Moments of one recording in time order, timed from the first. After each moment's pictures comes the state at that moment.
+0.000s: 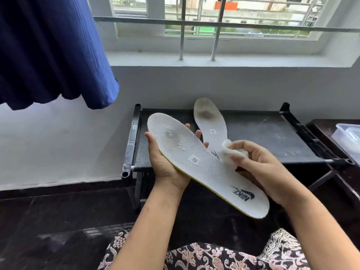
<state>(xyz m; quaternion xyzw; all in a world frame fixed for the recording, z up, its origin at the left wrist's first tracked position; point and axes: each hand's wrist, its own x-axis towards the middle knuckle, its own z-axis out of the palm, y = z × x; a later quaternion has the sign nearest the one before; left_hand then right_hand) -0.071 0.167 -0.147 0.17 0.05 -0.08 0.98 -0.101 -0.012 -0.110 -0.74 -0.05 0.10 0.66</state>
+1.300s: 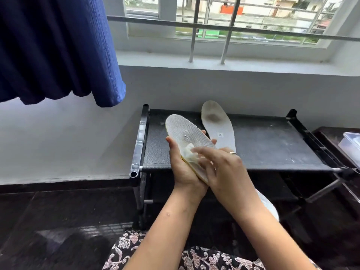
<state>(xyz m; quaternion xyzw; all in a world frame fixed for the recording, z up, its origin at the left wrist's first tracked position) -0.071 0.154 -0.159 0.27 0.04 -0.06 0.96 -0.109 0.078 -0.119 -0.92 -0.18 -0.20 0.28</state>
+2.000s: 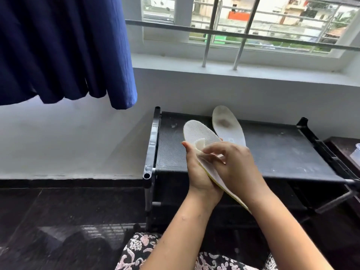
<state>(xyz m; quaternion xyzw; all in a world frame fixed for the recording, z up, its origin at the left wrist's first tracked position) -0.072 0.153 -0.161 0.27 0.03 -0.03 0.96 -0.082 0.088 -0.109 -0.92 -0.18 -0.16 0.31</state>
